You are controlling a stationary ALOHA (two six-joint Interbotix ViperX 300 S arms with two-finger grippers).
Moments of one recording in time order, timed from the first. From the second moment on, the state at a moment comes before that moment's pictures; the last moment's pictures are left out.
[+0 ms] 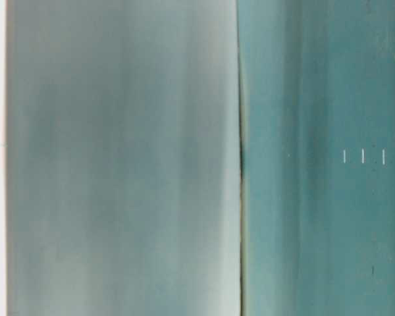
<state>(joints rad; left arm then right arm) 0.02 -0.23 0.07 0.02 1.31 -0.01 -0.06 -0.29 0.13 0.13 1.47 0.10</state>
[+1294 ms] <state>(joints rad) 0.00 -0.05 0.63 0.02 0.62 -0.05 -0.01 -0.15 0.76 0.13 0.63 -0.07</state>
